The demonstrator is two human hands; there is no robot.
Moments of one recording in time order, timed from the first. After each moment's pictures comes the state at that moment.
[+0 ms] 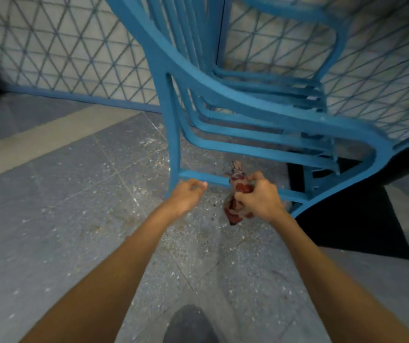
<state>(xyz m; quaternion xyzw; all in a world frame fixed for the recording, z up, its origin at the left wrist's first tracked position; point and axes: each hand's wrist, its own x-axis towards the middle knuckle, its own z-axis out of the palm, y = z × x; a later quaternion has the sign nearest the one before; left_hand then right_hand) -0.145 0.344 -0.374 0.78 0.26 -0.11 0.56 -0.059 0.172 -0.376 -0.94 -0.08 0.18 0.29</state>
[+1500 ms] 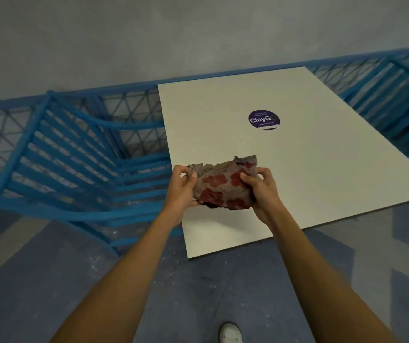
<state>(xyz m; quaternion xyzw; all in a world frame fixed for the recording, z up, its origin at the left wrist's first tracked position) -0.048 0.032 0.062 0.71 0.17 -0.02 0.69 -0.032 -0.148 0.064 -0.60 0.19 0.10 0.77</state>
